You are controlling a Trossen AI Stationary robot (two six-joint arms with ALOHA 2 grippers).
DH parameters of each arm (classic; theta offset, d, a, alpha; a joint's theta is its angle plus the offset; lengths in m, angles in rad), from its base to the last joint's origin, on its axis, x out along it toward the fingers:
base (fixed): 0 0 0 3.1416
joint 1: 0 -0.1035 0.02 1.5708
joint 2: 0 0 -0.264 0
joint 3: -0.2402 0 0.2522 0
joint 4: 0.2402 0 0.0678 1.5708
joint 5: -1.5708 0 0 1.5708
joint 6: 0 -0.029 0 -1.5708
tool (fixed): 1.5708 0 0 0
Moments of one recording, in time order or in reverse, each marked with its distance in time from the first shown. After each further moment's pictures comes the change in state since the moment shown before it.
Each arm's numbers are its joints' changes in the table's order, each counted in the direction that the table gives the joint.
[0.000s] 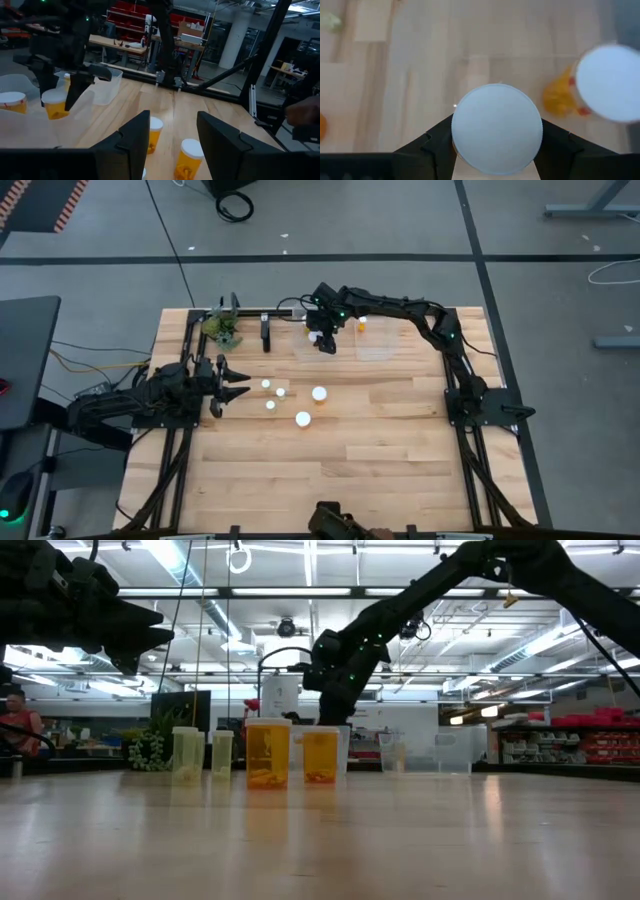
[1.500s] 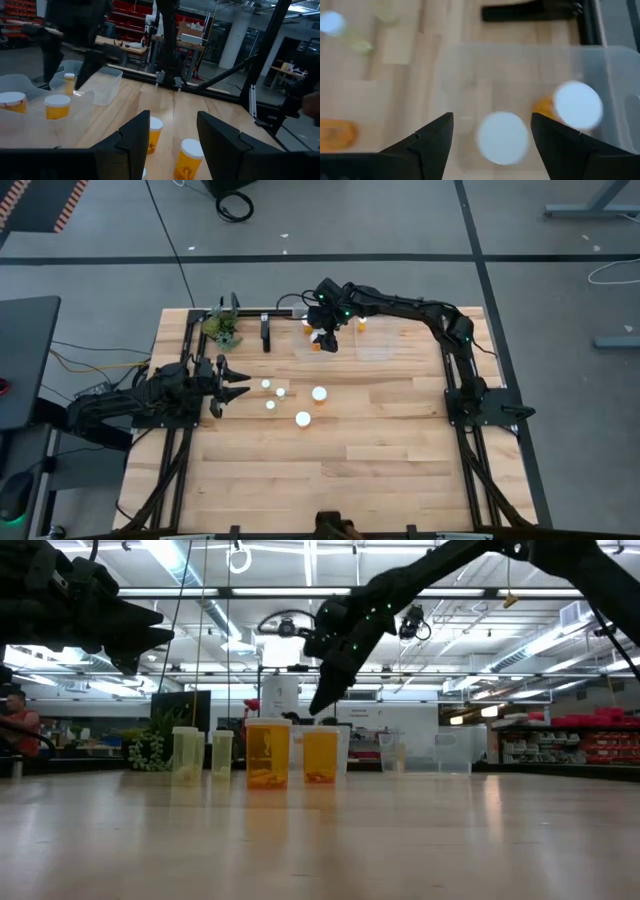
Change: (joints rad) left arm 0.000 0.000 0.000 0.000 0.000 0.000; right arm -0.051 -0.140 0.049 -0.022 -0.051 -0.019
